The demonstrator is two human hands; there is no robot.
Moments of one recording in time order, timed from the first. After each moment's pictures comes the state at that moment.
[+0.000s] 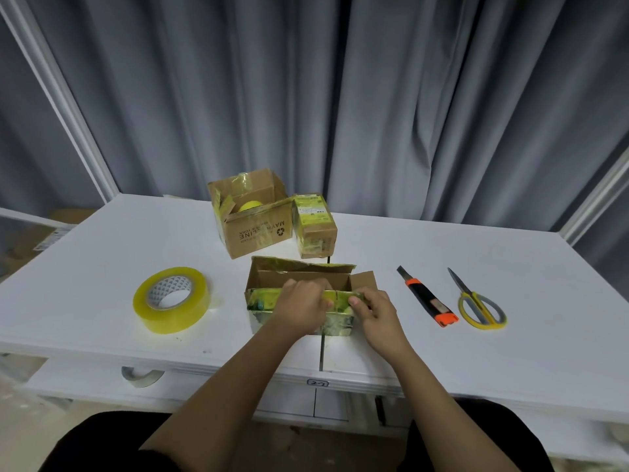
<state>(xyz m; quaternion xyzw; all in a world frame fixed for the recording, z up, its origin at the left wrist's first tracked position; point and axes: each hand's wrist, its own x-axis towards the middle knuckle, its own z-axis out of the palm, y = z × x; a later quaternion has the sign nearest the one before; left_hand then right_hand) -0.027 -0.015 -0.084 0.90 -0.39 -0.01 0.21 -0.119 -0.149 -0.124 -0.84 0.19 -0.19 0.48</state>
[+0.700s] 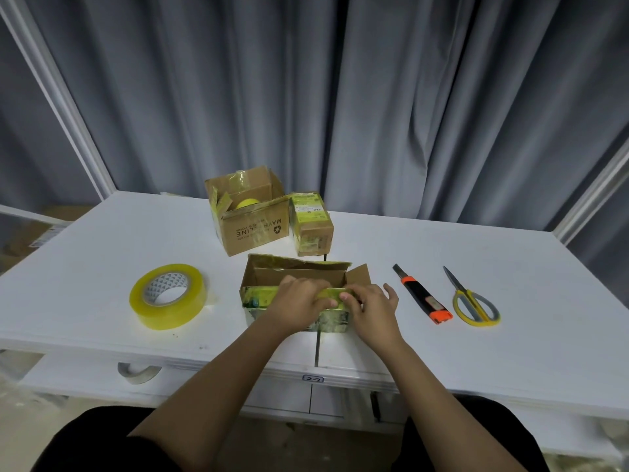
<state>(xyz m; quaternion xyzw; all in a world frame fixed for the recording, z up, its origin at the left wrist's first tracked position) -0.022 -0.013 -0.092 0.87 -0.44 -0.02 0.24 -0.114 -0.148 -0.122 -0.92 0.18 -0.22 0.28</state>
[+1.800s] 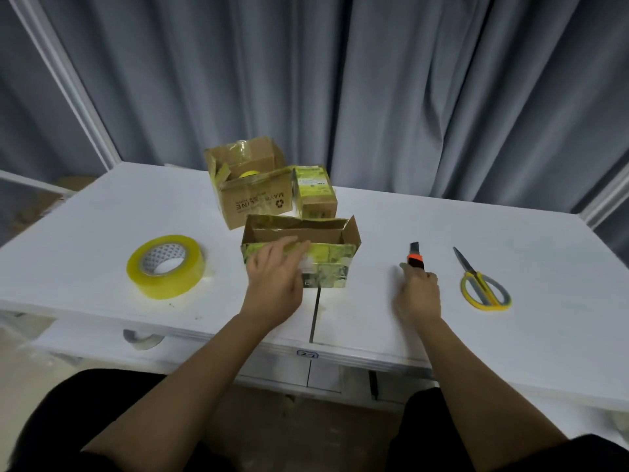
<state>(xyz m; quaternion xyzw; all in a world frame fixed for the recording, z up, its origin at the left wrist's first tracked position) -0.042 0.011 -0.104 0.89 -0.34 0.15 0.26 -0.128 -0.233 -0.151 -0.93 0.34 -0.06 0.12</state>
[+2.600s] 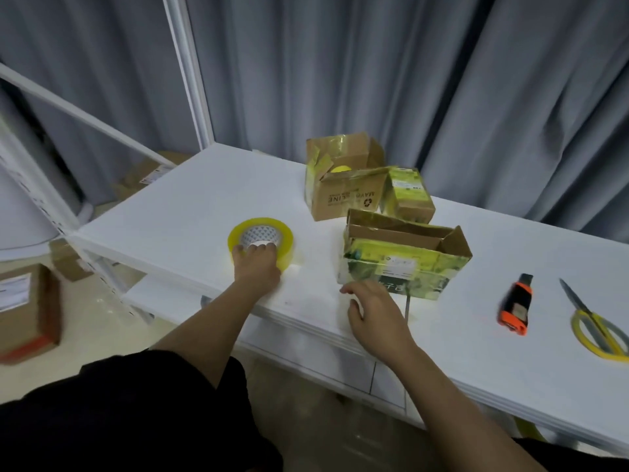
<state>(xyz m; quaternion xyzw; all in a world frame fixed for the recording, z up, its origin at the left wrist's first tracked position) 0.070 0.161 -0.151 0.99 -0.13 -0.01 0.02 -0.080 -0.027 -0.147 -0.96 -0.01 -0.12 0.27</state>
